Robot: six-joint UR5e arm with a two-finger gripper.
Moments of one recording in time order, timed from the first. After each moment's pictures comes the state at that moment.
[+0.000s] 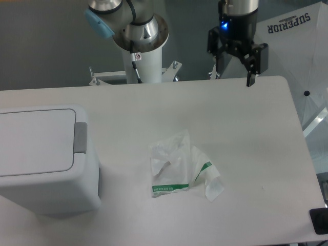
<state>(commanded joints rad) 2.74 -1.57 -1.56 -1.24 1.29 1.32</state>
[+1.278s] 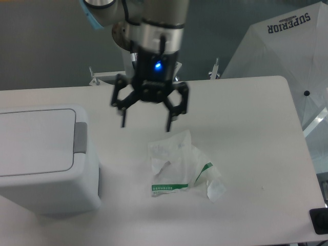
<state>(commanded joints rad) 2.35 -1.69 -1.54 -0.97 1.18 0.08</state>
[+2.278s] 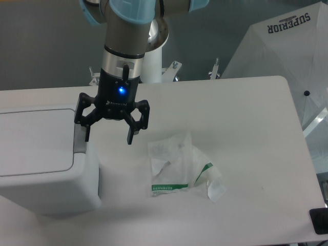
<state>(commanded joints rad) 2.30 -1.69 -1.61 -0.96 1.19 0.08</state>
